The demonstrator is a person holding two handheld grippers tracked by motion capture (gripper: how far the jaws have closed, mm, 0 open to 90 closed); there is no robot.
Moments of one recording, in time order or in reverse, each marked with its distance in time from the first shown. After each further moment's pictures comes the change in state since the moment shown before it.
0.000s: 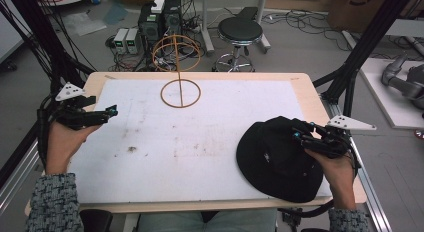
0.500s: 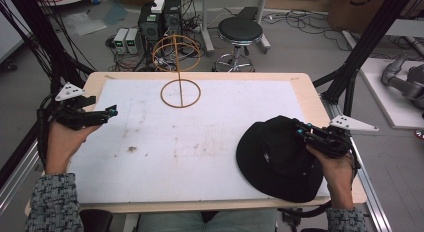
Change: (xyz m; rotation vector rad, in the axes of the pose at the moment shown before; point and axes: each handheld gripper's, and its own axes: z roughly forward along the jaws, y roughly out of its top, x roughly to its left) left arm 0.000 0.000 0.000 0.001 -0.002 0.002; right arm 0.002 0.001 -0.003 -0.029 -0.007 0.015
